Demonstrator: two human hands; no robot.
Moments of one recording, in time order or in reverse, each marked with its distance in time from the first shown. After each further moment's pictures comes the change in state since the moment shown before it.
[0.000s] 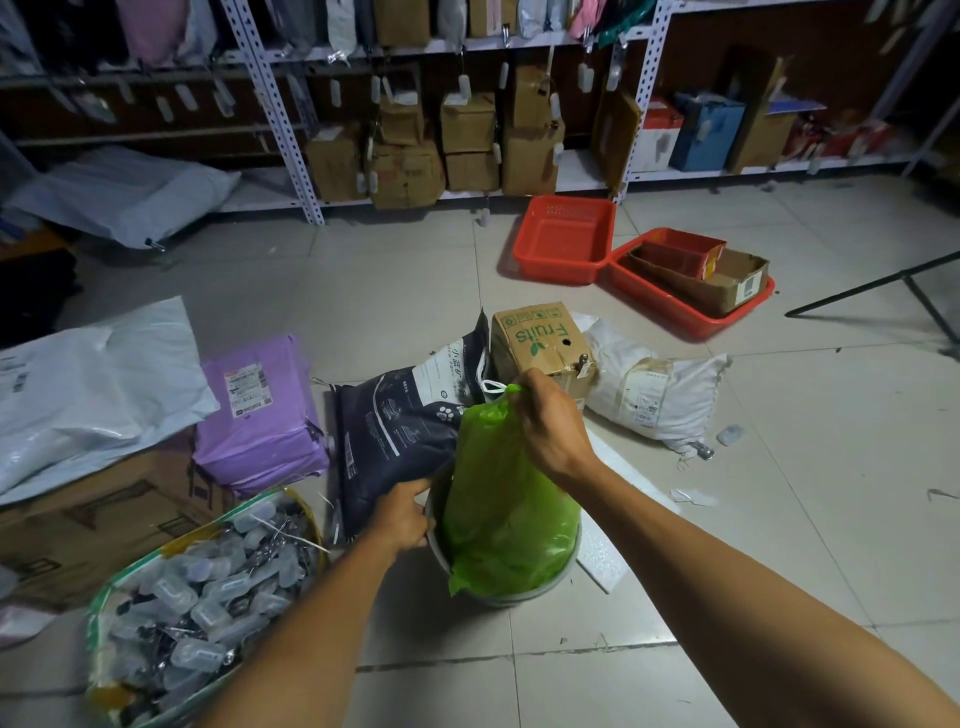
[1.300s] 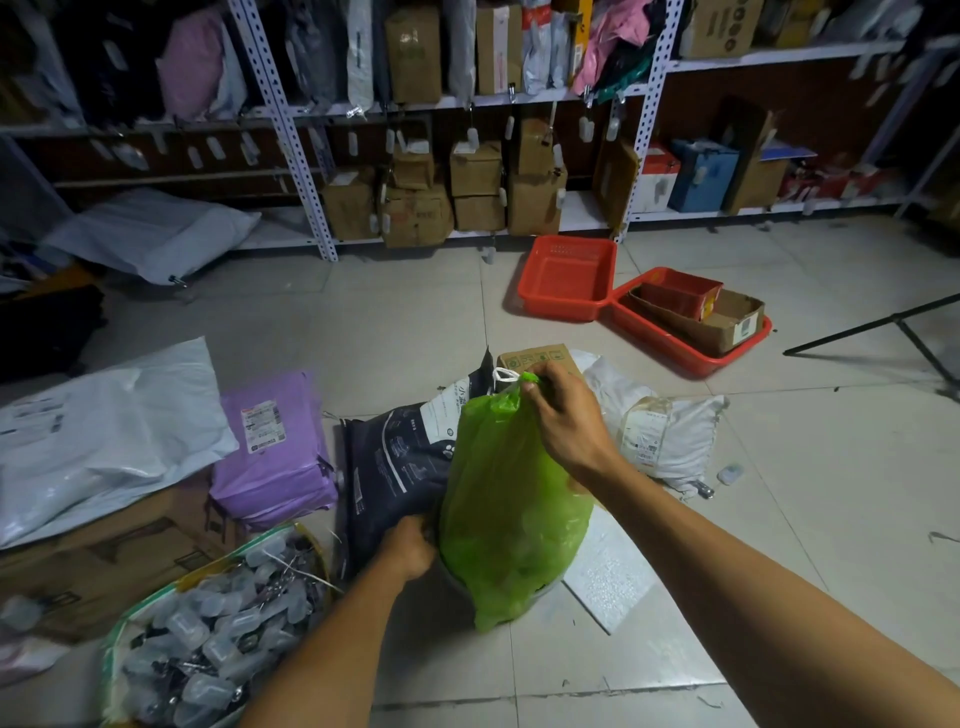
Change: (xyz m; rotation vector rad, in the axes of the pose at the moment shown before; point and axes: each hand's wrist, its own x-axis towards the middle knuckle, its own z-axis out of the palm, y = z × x) left_hand -0.001 0.013 -0.012 0.275 0.050 0.021; right_hand 0.032 -0.049 -0.051 0.147 0.087 -0.061
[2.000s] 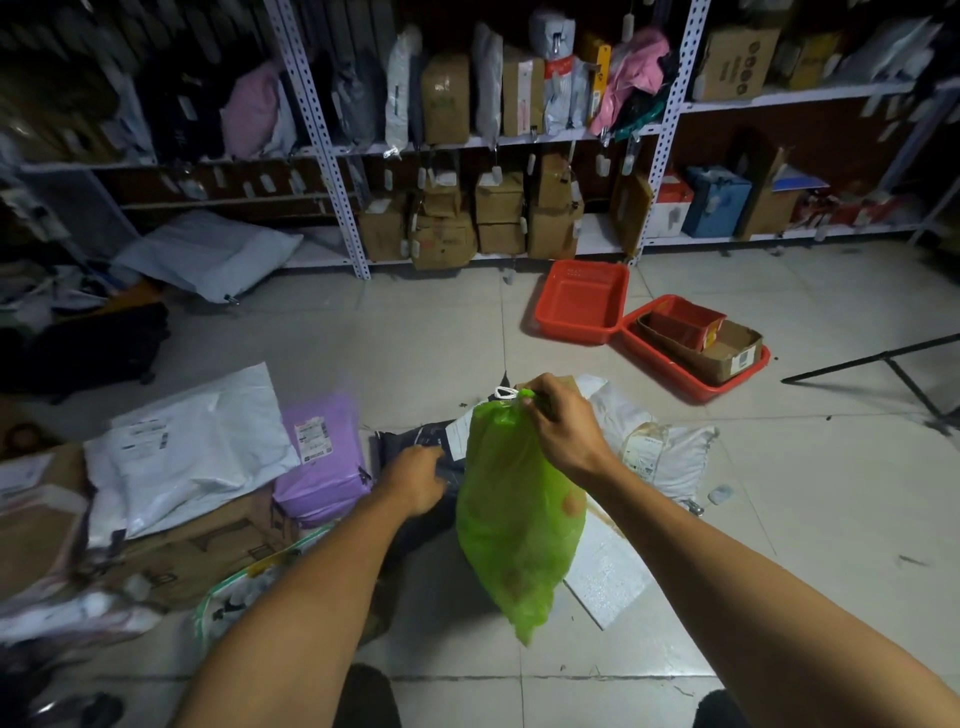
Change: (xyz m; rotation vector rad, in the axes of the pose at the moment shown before) left_hand -0.108 0.141 -0.152 0.392 0.137 0.212; right_hand 0.009 -0.111 -0.051 -0.083 -0.103 0.013
